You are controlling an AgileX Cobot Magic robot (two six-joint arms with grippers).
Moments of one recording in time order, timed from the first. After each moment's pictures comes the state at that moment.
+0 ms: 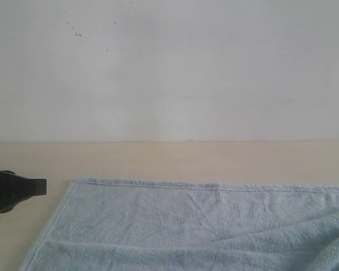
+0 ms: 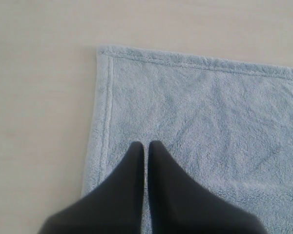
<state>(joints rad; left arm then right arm) -0.23 1.33 -0.60 -0.92 0.04 0.67 -0.25 1.88 -1.49 0.23 0.79 -0.43</state>
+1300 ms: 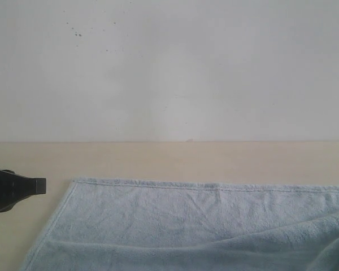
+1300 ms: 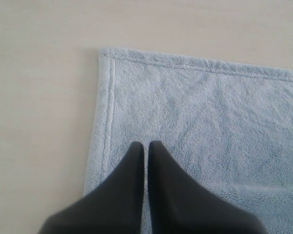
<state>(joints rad) -0.23 1.33 -0.60 -0.92 0.03 0.67 -0.28 1.85 -0.90 0.15 0.42 -0.39</state>
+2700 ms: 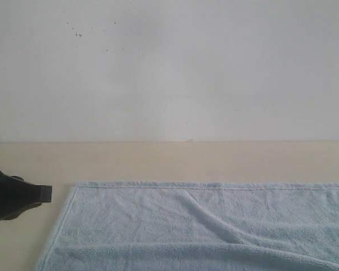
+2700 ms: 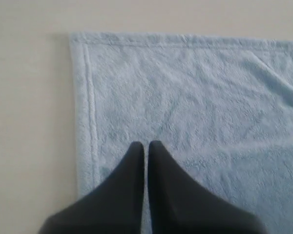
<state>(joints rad) -0.23 1.33 -0.61 -0.92 0.16 0.70 -0.42 1.41 -0.62 -0.19 0.38 0.22</state>
